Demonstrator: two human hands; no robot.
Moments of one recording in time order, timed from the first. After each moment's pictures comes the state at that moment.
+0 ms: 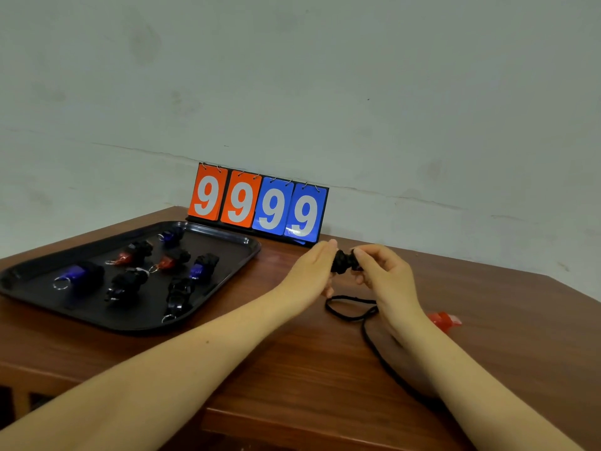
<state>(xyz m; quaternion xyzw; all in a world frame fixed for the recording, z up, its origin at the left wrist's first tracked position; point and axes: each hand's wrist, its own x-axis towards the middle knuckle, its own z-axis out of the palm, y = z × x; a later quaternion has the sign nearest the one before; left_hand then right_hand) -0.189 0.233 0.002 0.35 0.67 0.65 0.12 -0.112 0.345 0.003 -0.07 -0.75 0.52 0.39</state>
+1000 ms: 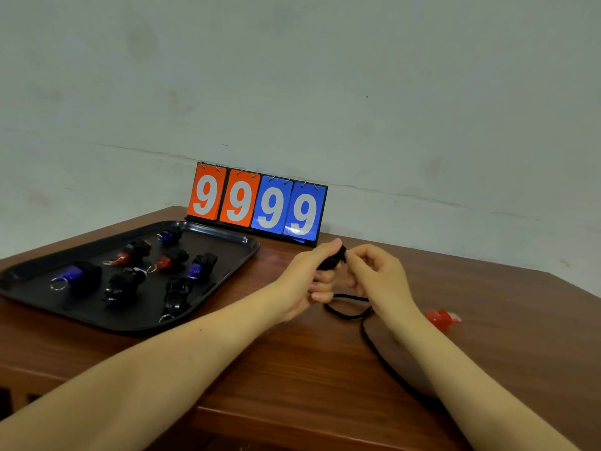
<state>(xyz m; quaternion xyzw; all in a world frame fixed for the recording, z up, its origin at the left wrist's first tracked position) -0.189 0.222 0.000 0.33 0.49 0.74 0.31 -0.107 0.333 0.009 -0.07 -0.80 0.49 0.36</state>
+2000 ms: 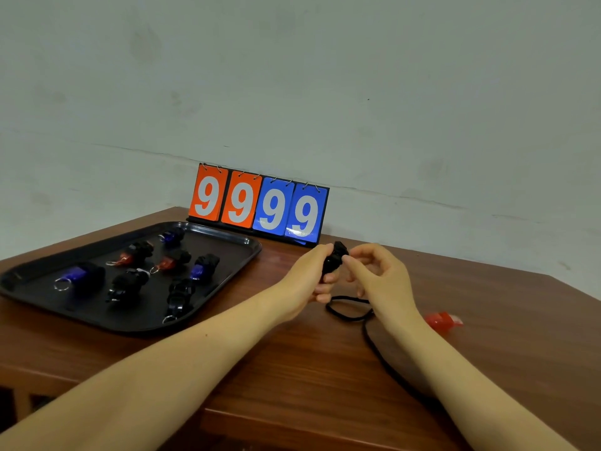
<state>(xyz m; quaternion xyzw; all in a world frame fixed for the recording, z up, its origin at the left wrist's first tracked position) -0.189 0.227 0.005 0.28 0.56 0.73 0.29 -0.112 0.338 0.001 -0.04 -0.79 0.47 0.40</state>
